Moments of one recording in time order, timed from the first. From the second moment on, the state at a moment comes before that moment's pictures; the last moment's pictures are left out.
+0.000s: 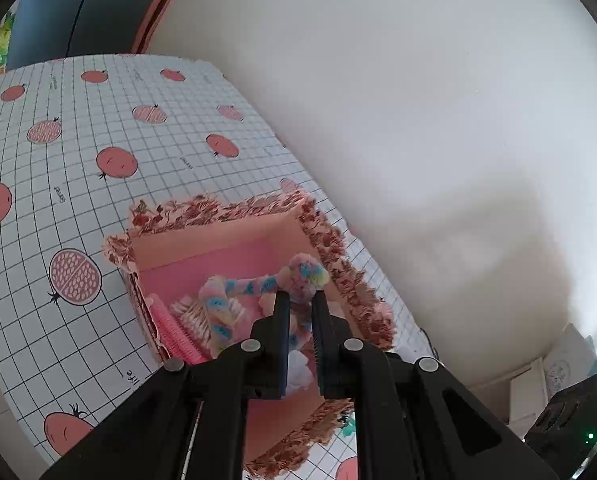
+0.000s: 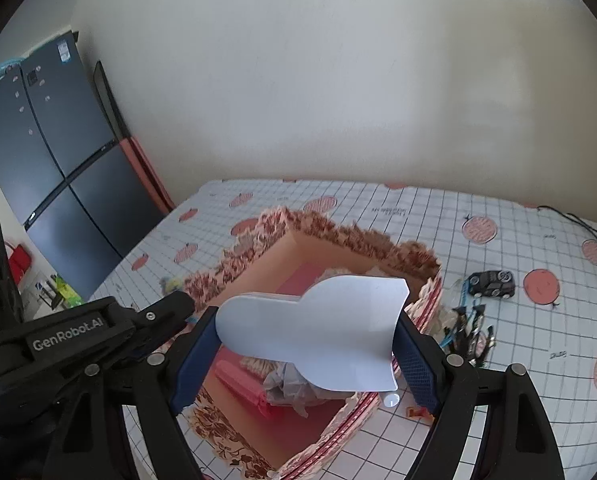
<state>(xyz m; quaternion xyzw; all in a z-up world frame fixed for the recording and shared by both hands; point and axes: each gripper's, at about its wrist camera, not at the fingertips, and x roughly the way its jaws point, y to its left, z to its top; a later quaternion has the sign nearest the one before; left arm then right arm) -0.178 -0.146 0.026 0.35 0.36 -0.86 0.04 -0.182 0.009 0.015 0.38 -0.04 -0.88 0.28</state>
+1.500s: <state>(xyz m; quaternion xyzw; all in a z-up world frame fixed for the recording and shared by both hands) -0.184 -0.148 0.012 0.38 0.36 -0.85 0.10 -0.194 0.021 0.004 0.39 -0.03 -0.88 0.26</state>
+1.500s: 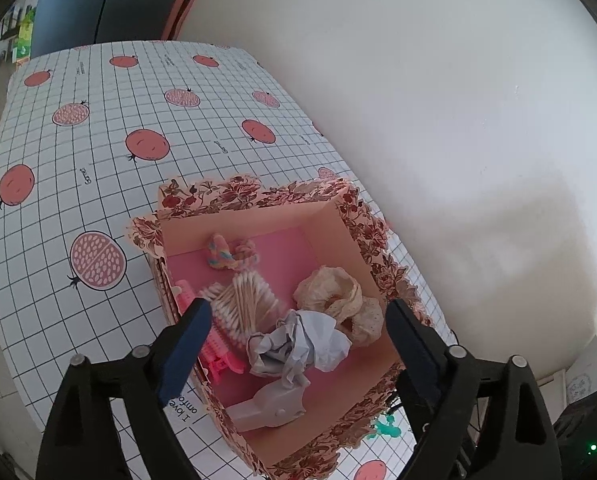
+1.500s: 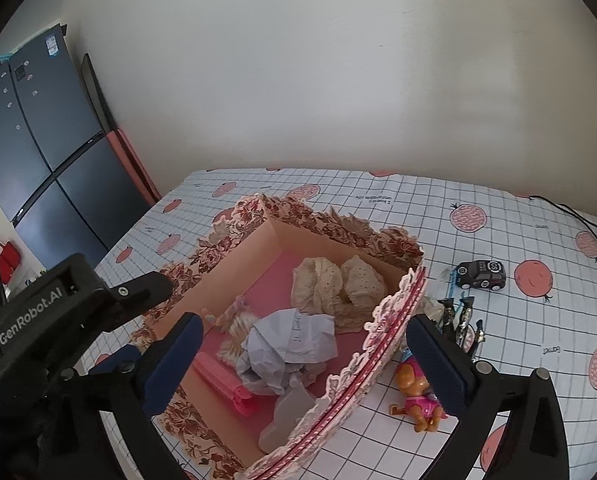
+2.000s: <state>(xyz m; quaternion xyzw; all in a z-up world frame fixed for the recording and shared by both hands) -0.184 -0.143 0.015 0.38 0.34 -0.85 0.10 -0.194 0.029 0.006 0.39 -0.02 -0.88 0.26</state>
